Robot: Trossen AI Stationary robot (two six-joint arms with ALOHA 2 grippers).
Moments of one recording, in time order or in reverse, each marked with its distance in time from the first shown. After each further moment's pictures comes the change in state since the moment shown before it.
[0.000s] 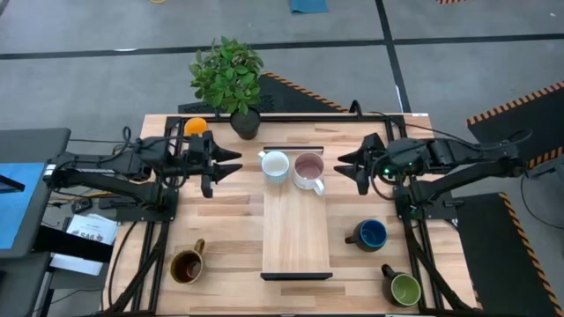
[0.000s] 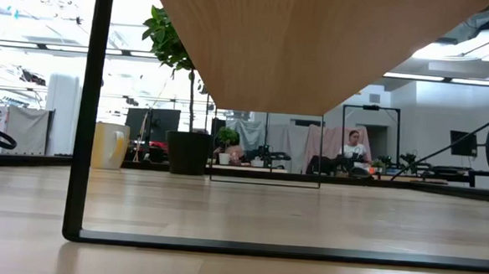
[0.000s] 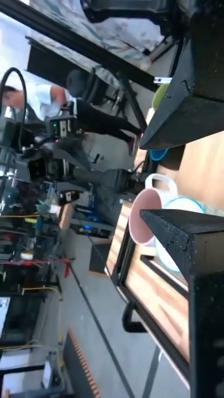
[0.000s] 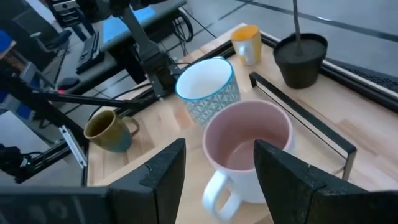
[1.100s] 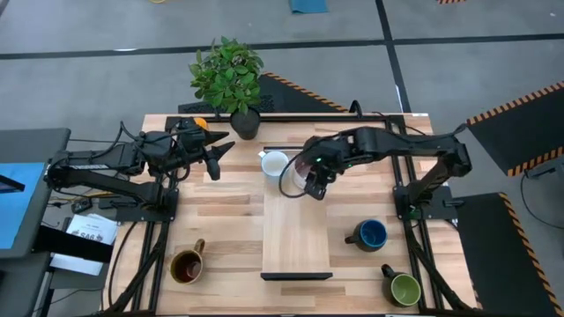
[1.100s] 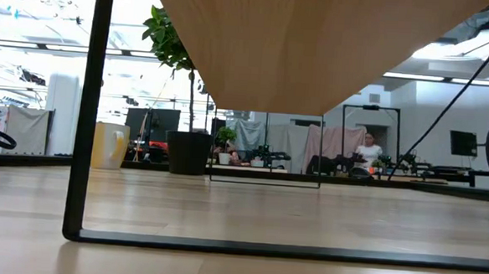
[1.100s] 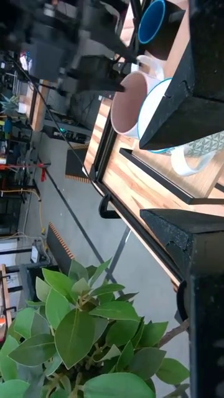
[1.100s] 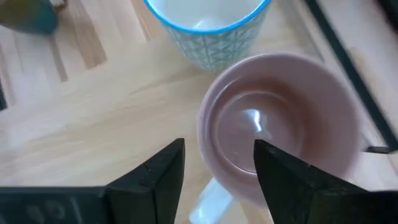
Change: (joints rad) left arm 0.010 0.035 0.161 -0.332 -0.392 0.097; right arm -0.121 0.677 0.652 -0.602 -0.241 -0.158
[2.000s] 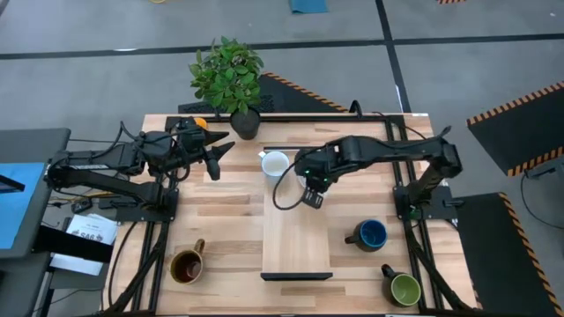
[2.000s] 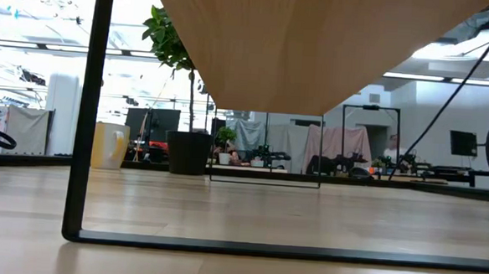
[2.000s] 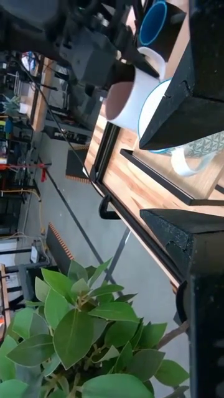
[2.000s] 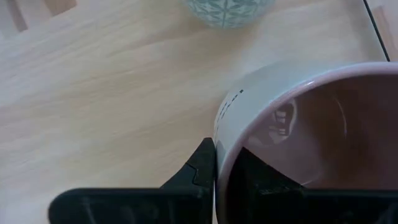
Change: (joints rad) left arm 0.000 0.000 0.000 0.001 0.001 -0.012; right arm 0.035 0.111 0.000 -0.061 -0.010 0.008
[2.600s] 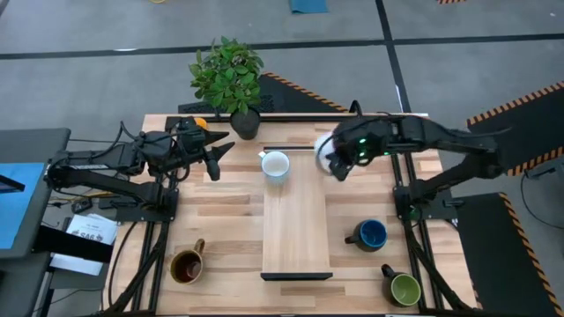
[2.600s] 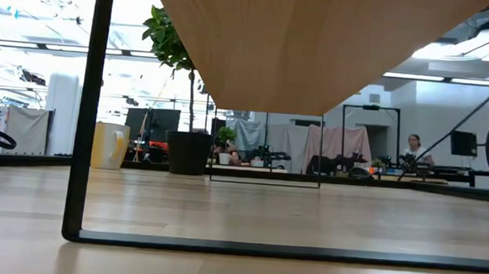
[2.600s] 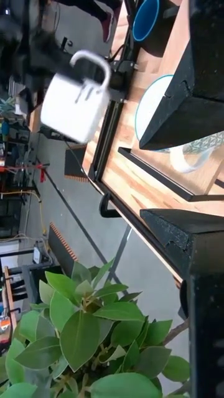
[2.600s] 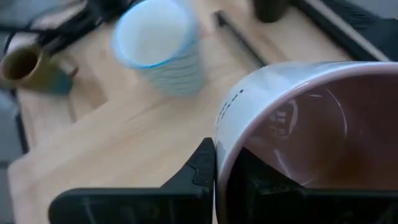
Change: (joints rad) left arm 0.000 0.000 0.000 -0.001 0.002 0.047; right arm -0.087 -0.362 -0.157 0.156 0.062 0.070
